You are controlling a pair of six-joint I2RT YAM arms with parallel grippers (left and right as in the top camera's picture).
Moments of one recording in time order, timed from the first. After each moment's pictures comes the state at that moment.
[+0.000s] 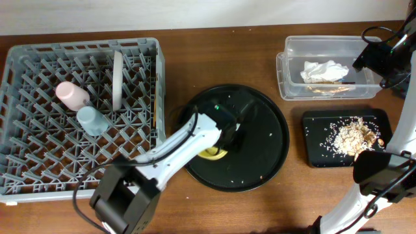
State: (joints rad) left arm -0.77 1.89 1.55 -1.00 0.09 -0.37; right arm -0.34 1.99 2.36 -1.69 0.06 0.39
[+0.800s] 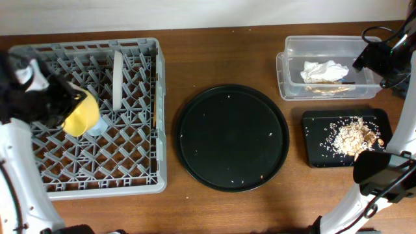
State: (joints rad) left arm 0.43 1.54 1.68 -1.24 0.55 -0.37; right arm -0.34 1.99 2.36 -1.69 0.06 0.39
